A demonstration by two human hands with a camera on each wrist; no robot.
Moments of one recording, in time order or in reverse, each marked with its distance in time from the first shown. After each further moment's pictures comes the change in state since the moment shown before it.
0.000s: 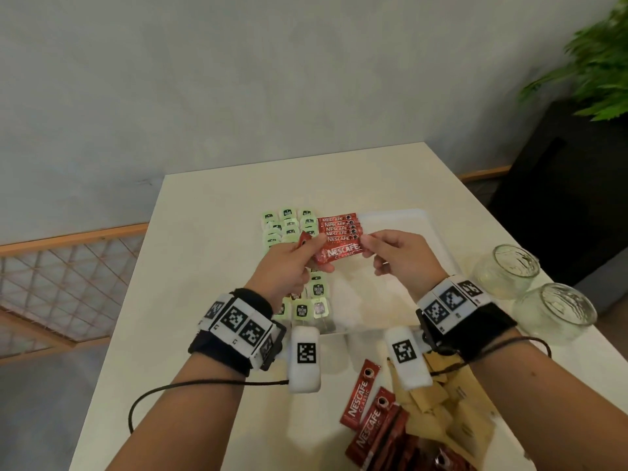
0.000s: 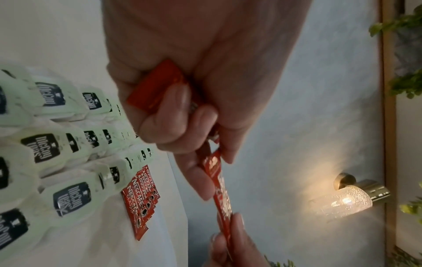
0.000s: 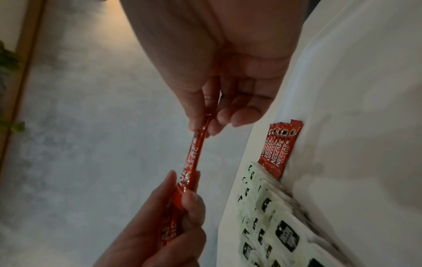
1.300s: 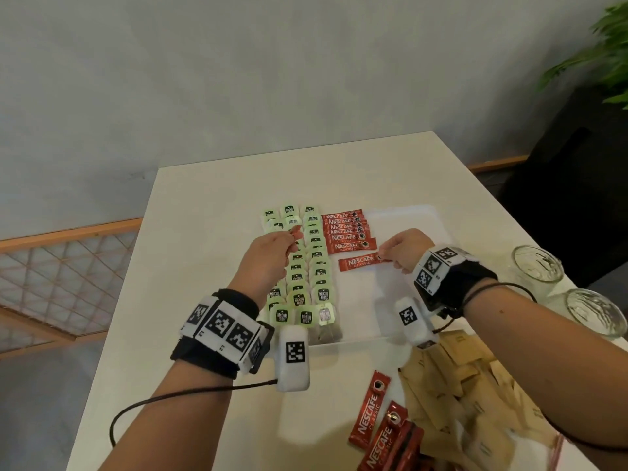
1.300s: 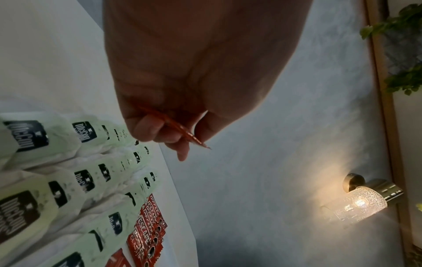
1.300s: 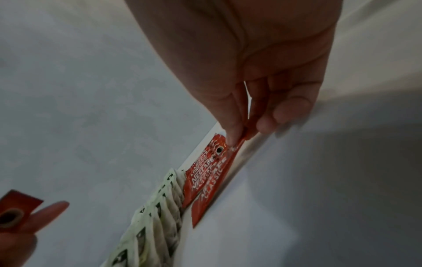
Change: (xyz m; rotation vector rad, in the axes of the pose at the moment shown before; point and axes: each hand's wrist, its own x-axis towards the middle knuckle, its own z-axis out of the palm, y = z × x) left_hand 0.030 -0.003 -0.025 0.071 0.231 -0.006; right_hand 0.080 0.031 -0.018 -0.675 0.016 0.351
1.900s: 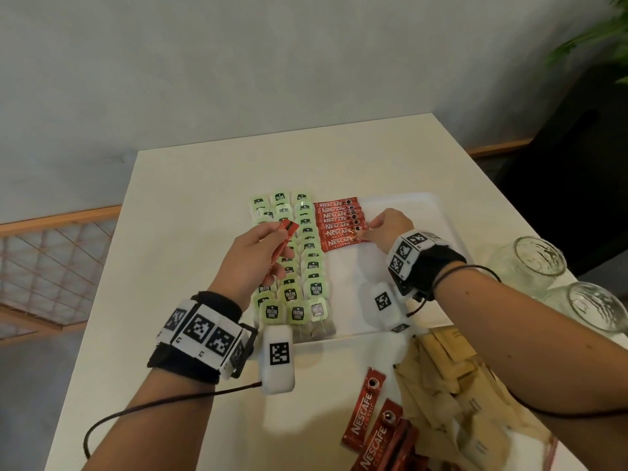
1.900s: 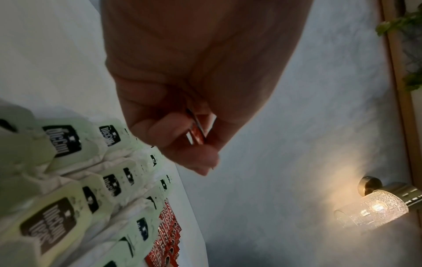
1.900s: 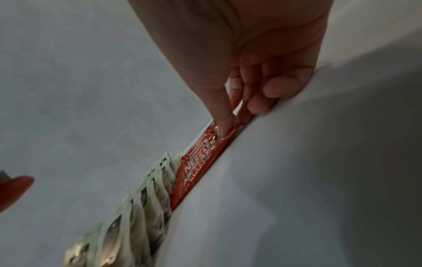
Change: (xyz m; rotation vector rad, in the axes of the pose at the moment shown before) left_hand 0.004 -0.014 -0.006 -0.041 -0.058 0.047; right_hand 0.014 -0.018 0.015 -0.015 0.087 -0.049
